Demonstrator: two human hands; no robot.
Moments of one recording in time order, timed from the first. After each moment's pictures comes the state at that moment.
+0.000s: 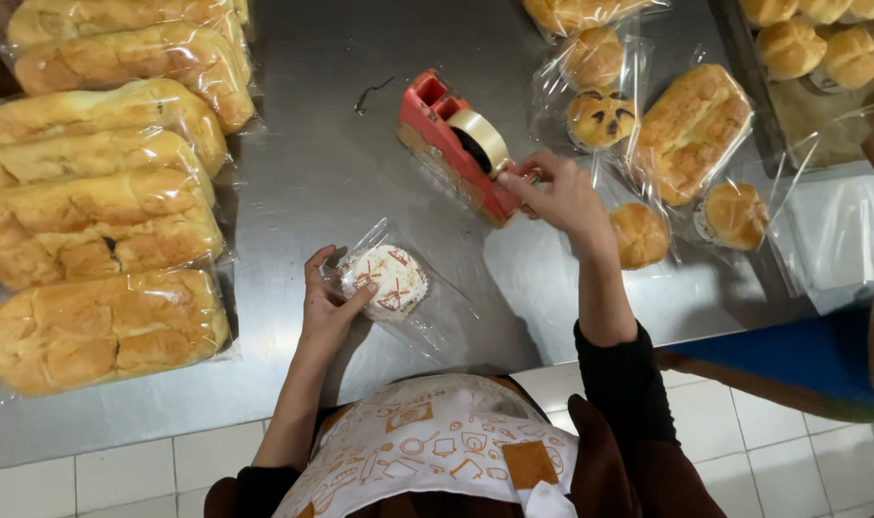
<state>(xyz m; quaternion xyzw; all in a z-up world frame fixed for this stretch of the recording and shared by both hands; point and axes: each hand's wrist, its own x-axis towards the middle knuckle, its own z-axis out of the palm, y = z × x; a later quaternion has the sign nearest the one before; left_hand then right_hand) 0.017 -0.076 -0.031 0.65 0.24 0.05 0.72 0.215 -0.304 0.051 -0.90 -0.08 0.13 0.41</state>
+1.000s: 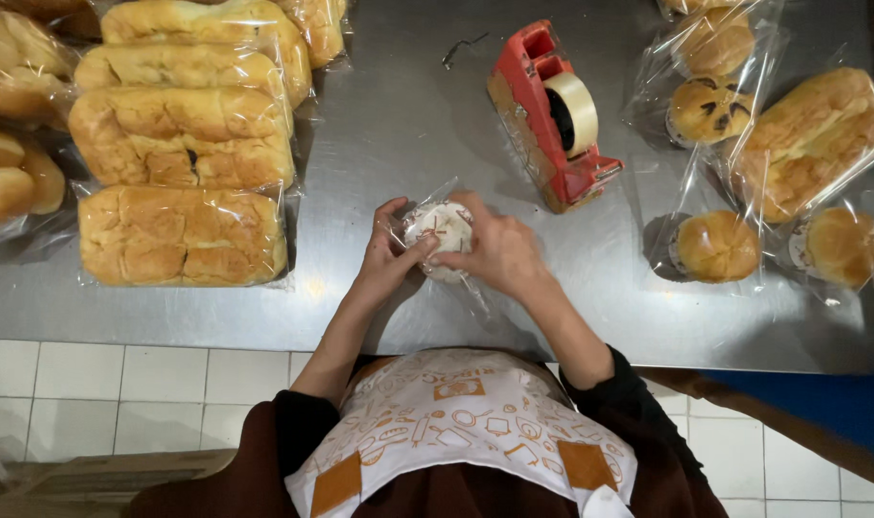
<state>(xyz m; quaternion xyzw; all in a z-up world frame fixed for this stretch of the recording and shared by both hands) 0.019 -0.075 -0.050 0.59 0.18 0.06 0.79 0.120 -0.223 0.020 -0.88 -0.34 0.22 0.26</state>
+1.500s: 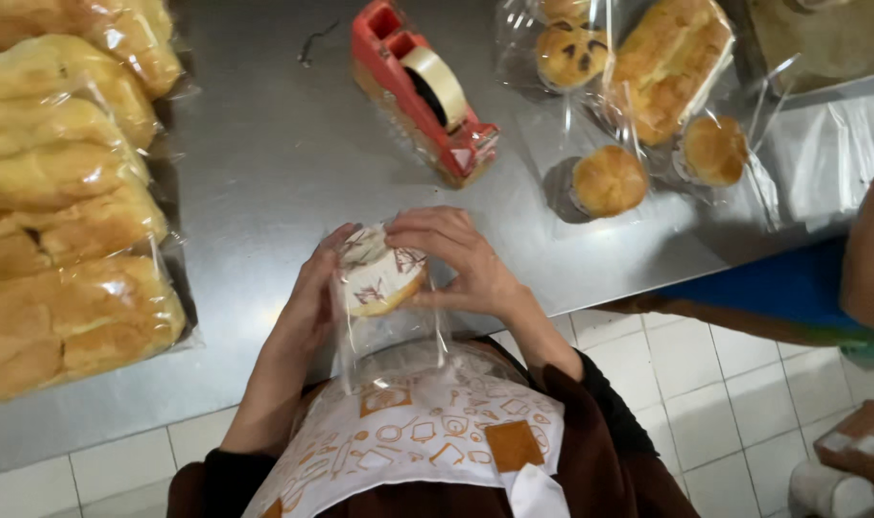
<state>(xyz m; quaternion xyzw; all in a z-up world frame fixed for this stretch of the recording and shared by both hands) 0.027 -0.086 -0.075 0.44 0.16 -0.09 0.88 0.104 -0.281 0.023 -0.74 -0.46 -0.05 0.49</state>
